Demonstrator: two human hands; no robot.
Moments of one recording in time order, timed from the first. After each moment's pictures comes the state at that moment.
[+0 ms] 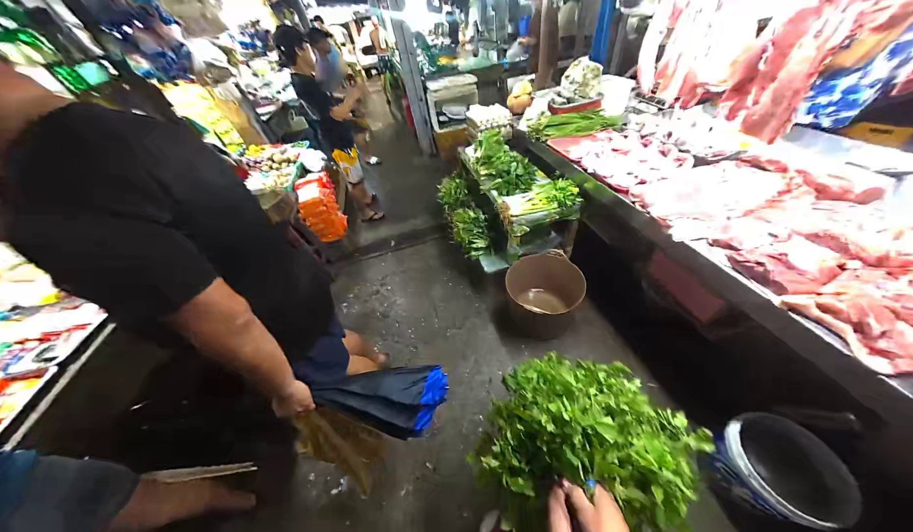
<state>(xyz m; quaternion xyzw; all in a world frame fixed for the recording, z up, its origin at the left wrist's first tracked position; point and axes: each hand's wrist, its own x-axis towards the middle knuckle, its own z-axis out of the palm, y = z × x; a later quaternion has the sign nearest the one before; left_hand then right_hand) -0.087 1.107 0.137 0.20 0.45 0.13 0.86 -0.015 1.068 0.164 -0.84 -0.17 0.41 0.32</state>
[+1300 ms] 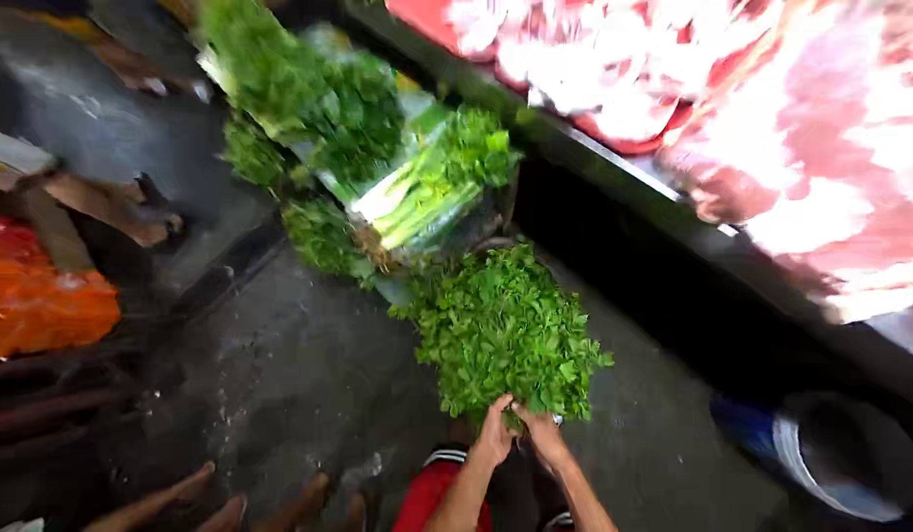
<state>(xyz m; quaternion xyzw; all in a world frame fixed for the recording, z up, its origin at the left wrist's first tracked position) 0.417 1.670 -0.106 0.29 0.56 -0.15 0.76 0.456 1.574 -0.102 -0.63 0.24 0.44 0.59</state>
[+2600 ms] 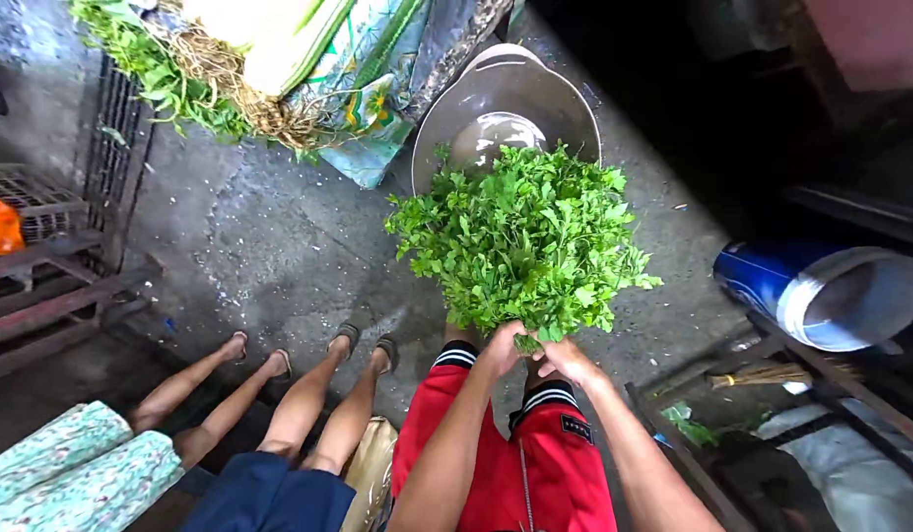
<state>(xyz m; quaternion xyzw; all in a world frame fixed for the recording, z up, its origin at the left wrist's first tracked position) 0.399 1.678 -0.166 0.23 0.56 -0.33 0.73 0.474 1.564 -0.138 -0.62 0.26 0.70 0.26</state>
